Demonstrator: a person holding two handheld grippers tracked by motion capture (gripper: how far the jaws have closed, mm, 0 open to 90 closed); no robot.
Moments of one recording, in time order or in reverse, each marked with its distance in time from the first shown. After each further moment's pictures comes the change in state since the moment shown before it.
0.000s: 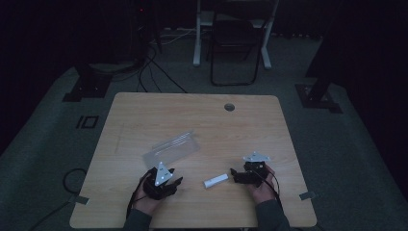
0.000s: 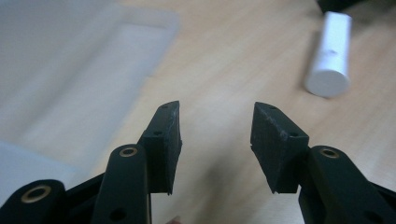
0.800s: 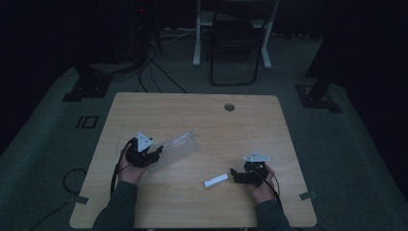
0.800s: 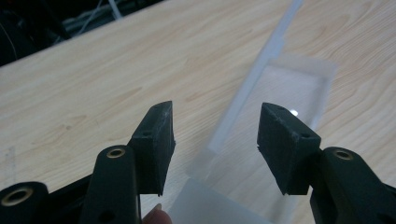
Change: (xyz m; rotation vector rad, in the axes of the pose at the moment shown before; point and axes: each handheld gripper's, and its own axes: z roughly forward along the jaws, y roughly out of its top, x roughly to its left) left arm 0.097 0.032 0.008 0.009 0.199 -0.054; right arm 0.000 0.000 0.000 0.000 0.000 0.002
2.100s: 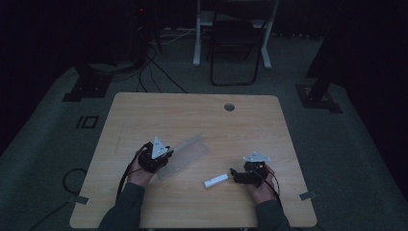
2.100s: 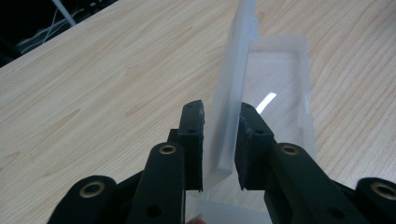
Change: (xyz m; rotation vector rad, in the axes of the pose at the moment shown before) left arm -0.035 0.004 0.006 -0.006 -0.120 0.146; right arm 0.000 0.000 0.000 0.000 0.000 0.000
